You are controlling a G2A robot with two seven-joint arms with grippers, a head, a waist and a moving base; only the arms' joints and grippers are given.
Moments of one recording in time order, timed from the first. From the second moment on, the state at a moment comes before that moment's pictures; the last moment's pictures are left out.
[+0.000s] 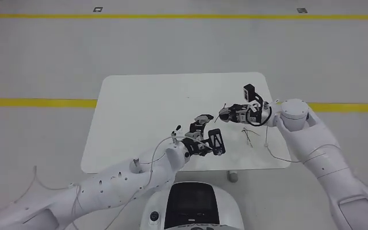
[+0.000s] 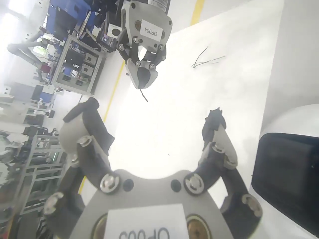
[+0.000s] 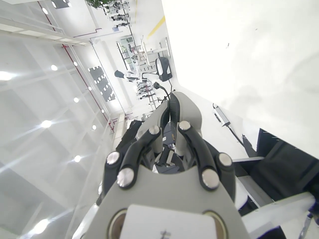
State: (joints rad) left arm 0.92 -0.98 -0.37 -1.95 1.57 -0.01 -0.44; right arm -0.98 -0.95 1.01 -1.28 0.54 0.25 1.03
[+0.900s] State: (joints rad) left arm 0.88 -0.98 -0.36 -1.88 1.57 -0.06 -0.31; right arm -1.01 -0.94 1.06 -1.29 0.56 0.27 1.12
